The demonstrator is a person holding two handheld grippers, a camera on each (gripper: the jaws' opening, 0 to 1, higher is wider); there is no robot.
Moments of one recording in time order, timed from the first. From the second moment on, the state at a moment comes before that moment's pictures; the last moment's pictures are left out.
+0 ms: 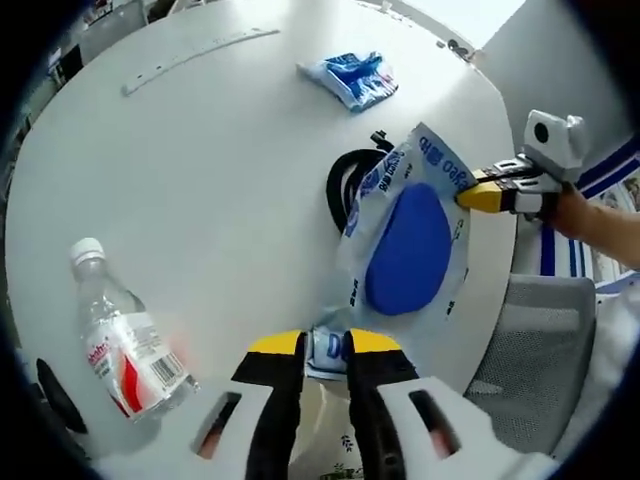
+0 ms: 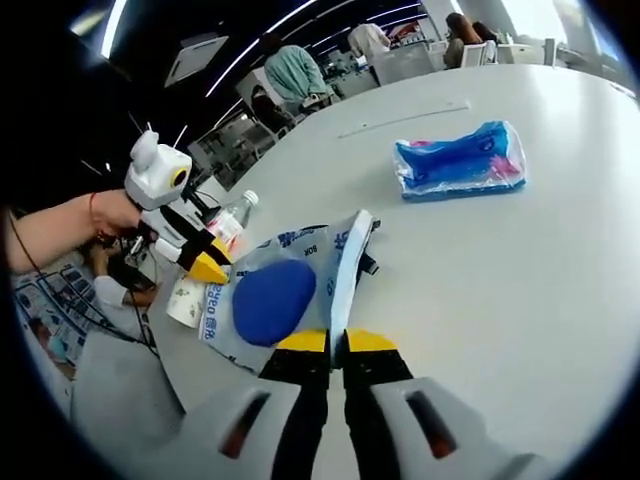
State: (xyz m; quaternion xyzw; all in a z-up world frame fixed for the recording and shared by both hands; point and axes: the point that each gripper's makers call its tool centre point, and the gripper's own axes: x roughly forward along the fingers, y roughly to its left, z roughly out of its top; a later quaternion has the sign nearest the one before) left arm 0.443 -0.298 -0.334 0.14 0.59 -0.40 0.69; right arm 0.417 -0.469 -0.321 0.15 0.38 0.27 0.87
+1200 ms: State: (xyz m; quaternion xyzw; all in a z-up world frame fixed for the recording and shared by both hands) left arm 0.450 -0.301 -0.333 0.10 0.60 -0.38 0.69; right arm 0.419 -0.471 -0.320 0.17 0.38 0.26 0.87
